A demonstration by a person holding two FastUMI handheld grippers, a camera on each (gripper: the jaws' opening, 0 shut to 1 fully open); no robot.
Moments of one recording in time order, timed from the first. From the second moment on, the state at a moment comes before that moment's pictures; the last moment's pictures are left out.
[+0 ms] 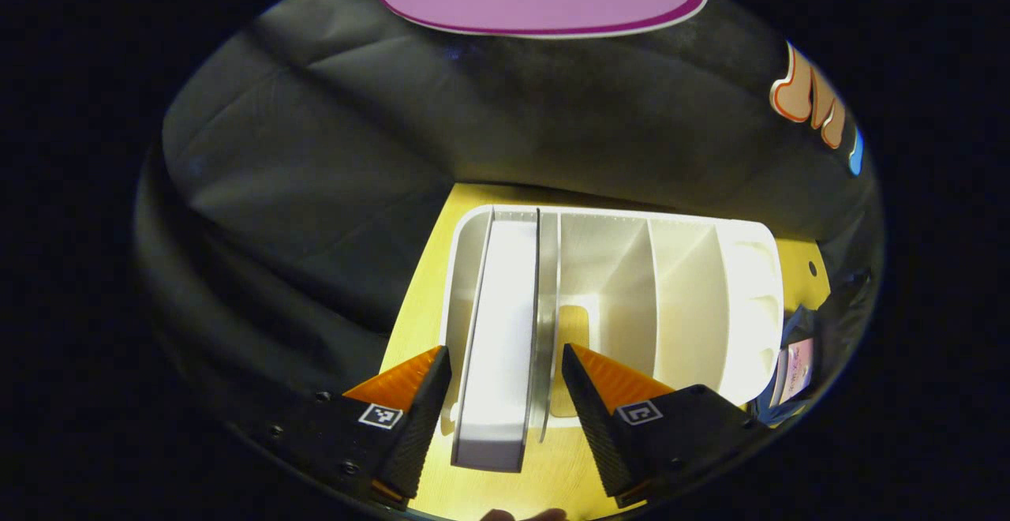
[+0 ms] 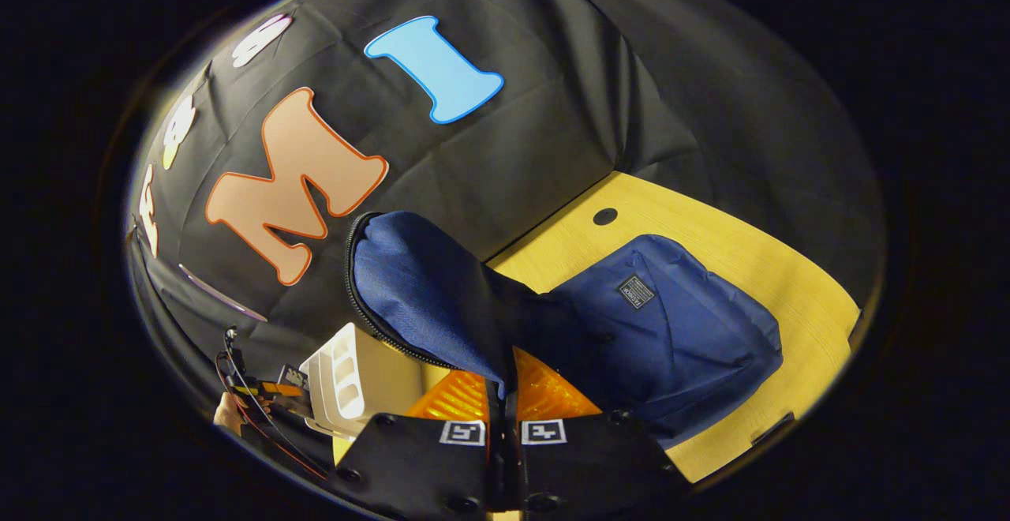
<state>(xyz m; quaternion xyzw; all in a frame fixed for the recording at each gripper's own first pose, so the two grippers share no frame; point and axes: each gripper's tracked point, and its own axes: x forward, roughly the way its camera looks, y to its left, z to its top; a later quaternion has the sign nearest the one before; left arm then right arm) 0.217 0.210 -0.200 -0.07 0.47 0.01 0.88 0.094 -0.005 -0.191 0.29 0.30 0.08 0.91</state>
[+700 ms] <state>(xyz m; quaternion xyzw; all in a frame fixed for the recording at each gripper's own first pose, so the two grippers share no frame) 0.209 0.212 -0.203 -0.07 0.49 -0.02 0.87 0.098 -0.001 -0.193 0.29 0.30 0.08 0.90</state>
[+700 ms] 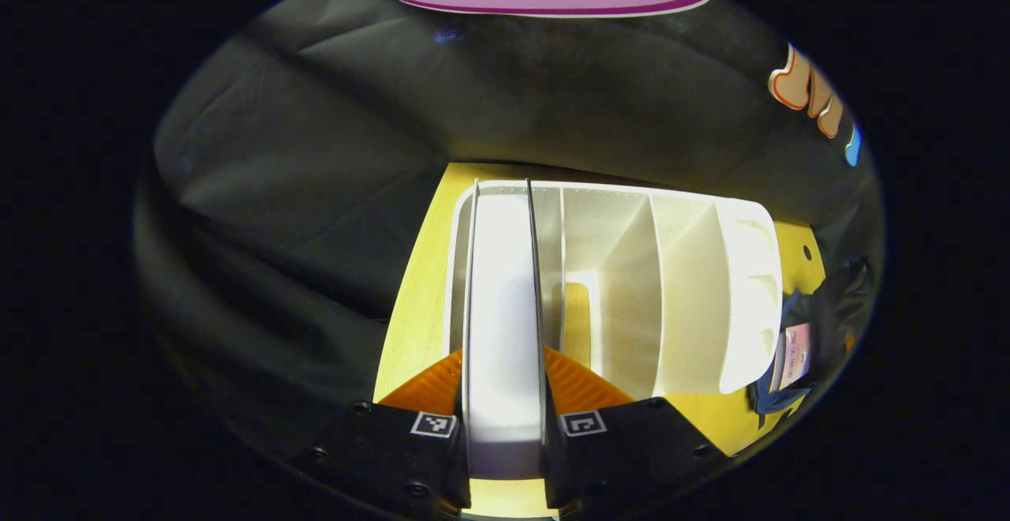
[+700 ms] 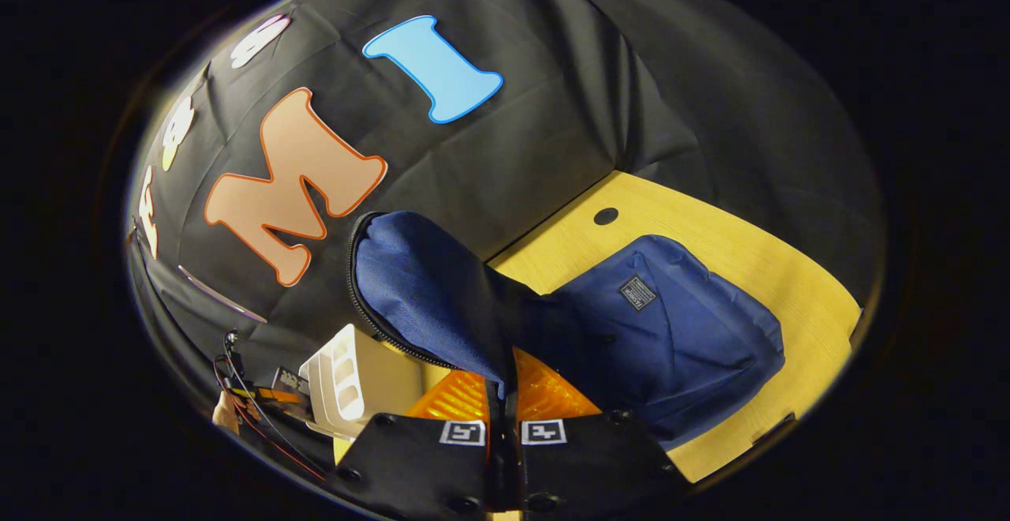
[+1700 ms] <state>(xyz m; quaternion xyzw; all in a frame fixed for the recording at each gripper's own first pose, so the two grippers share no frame) 0.224 0.201 -0.154 -0.21 0.37 -0.06 0.90 0.099 0.000 -0.195 0.29 0.31 0.08 0.90</state>
